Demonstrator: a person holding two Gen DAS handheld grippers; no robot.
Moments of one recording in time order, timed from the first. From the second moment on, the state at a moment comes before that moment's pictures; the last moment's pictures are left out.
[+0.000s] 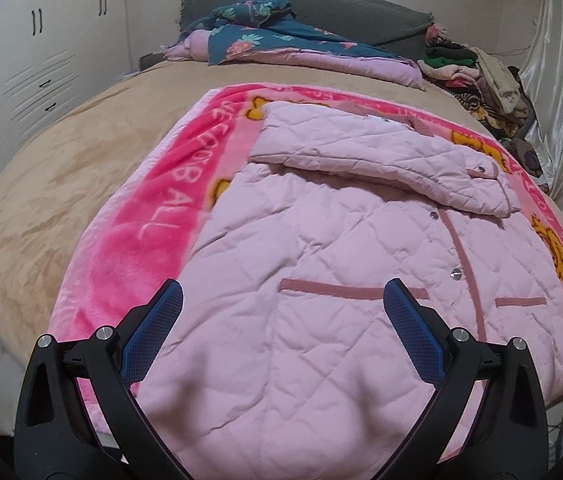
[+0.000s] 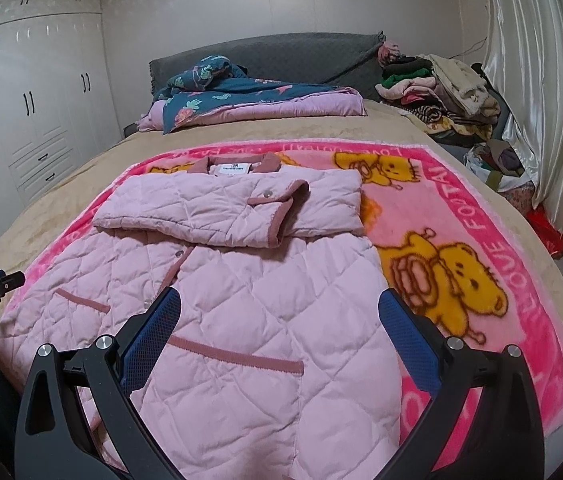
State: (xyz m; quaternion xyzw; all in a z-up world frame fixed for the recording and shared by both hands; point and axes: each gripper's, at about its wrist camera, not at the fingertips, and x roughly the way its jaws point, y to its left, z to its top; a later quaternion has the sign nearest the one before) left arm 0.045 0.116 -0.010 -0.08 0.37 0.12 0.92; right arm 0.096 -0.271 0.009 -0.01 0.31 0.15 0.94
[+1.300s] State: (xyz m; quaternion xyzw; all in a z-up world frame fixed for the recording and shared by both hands) left arm 0.004 0.151 -0.078 -0.14 0.44 0.09 0.88; right arm 0.053 -0.342 -0.088 0.01 0.44 0.11 0.89
